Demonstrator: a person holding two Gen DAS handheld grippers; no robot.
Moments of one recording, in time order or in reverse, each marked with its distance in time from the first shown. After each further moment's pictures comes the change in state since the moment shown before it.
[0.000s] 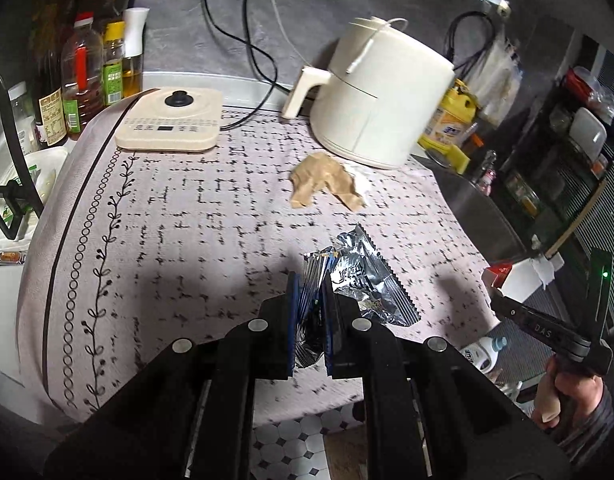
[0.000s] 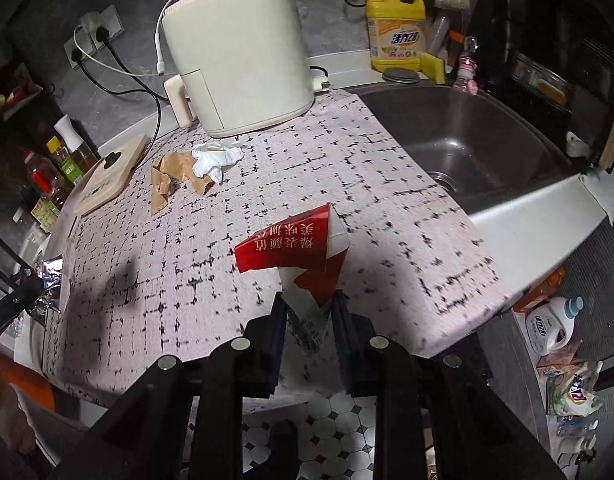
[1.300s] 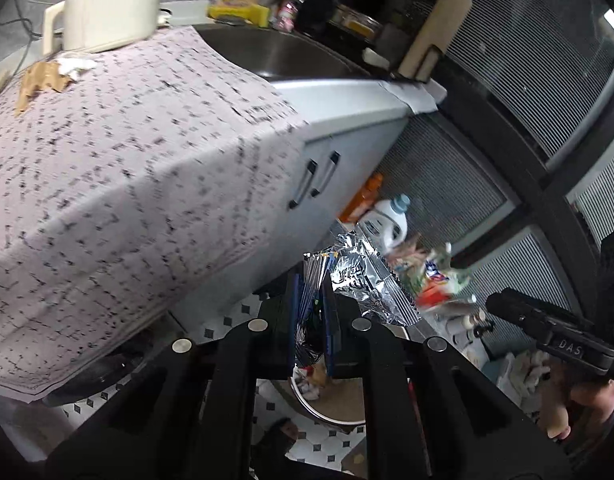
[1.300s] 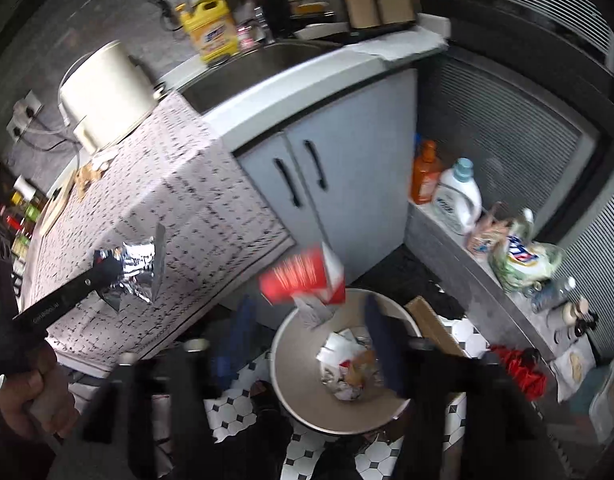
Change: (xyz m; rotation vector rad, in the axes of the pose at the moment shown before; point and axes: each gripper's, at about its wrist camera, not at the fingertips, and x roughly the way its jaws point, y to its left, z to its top) left arm 0.038 -0.256 -0.180 0.347 0.308 -0.333; right arm -0.156 -0.223 -0.215 0.346 0.005 -0.162
